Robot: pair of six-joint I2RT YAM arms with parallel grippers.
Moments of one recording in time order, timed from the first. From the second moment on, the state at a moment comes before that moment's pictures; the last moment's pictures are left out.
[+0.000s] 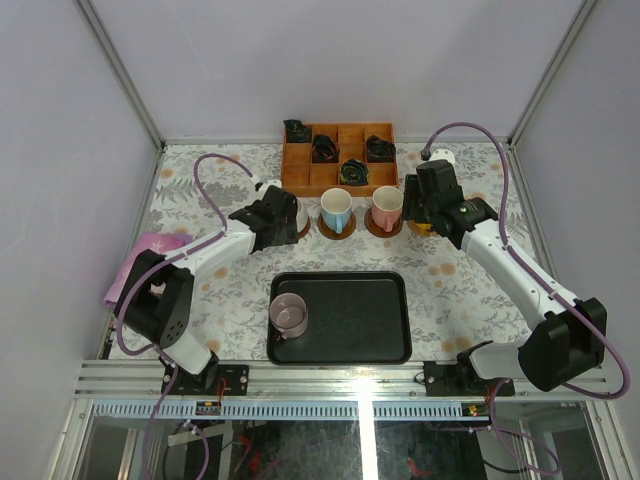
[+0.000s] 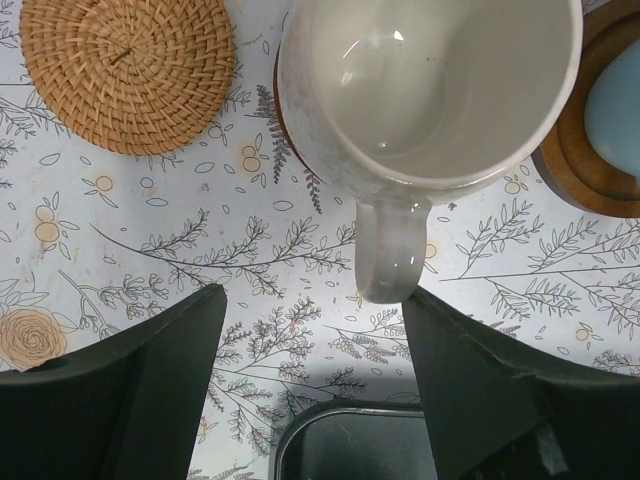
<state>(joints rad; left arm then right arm) -0.50 1.61 1.06 -0.42 -0.31 -0.53 0.42 1.34 1.17 -0.56 0.29 0.34</state>
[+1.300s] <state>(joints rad) -0.77 1.10 1.03 -0.95 0.09 -0.55 0.42 1.34 1.11 -0.53 0.24 0.33</state>
